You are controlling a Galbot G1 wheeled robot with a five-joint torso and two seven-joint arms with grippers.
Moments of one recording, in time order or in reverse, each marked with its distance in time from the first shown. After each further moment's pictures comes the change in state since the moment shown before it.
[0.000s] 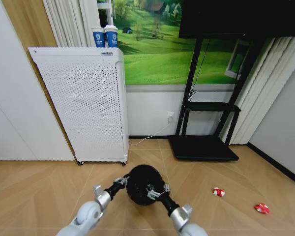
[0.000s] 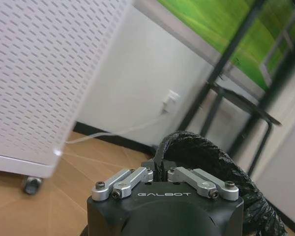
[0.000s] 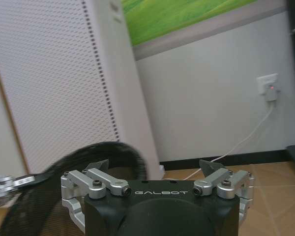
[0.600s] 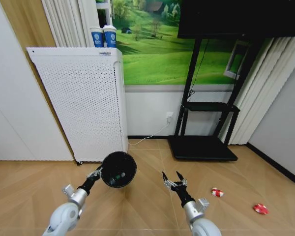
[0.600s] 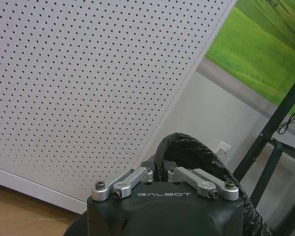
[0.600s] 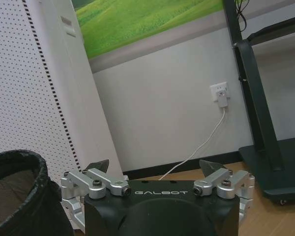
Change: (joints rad) left arm 0.111 -0.021 -0.300 -0.047 -0.070 -0.004 -0.052; right arm -0.019 0.027 0.098 0.023 0.055 -0.032 0.046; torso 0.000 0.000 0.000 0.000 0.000
